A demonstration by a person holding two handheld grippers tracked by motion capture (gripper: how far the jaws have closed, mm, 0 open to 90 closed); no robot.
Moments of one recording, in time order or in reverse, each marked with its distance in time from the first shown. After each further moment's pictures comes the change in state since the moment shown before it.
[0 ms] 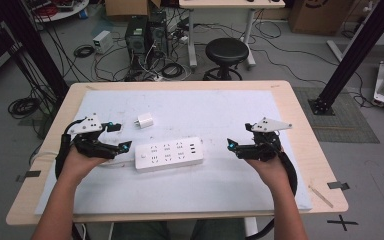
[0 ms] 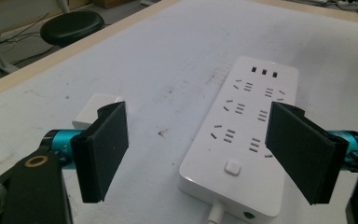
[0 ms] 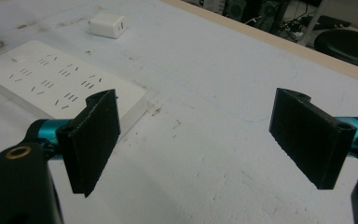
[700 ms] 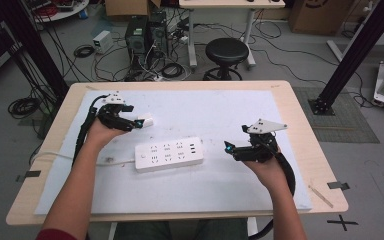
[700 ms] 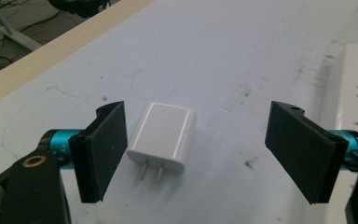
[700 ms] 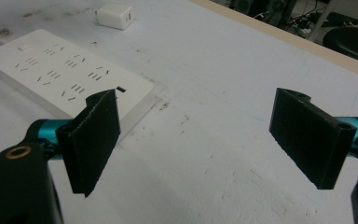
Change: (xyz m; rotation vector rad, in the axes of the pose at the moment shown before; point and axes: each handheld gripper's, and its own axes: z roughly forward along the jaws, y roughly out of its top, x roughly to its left) left arm 0.081 0.013 0.089 0.140 0.042 0.003; right arm 0.007 0.000 0.006 0.035 0.020 -0.022
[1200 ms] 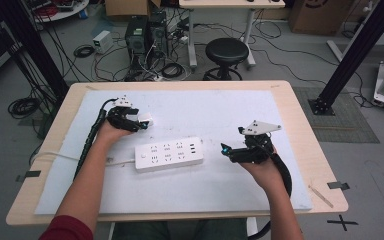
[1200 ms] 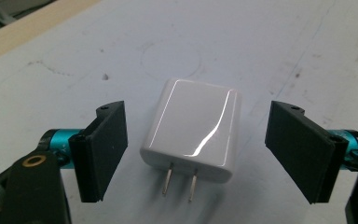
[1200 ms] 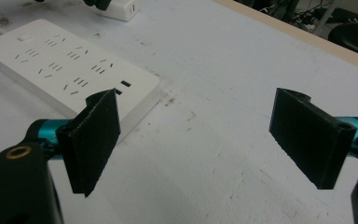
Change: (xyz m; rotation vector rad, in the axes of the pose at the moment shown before) left arm 0.017 -0.021 0.044 0.094 -0.004 -0.001; right arm 0.007 0.000 0.008 0.023 0.006 -0.022
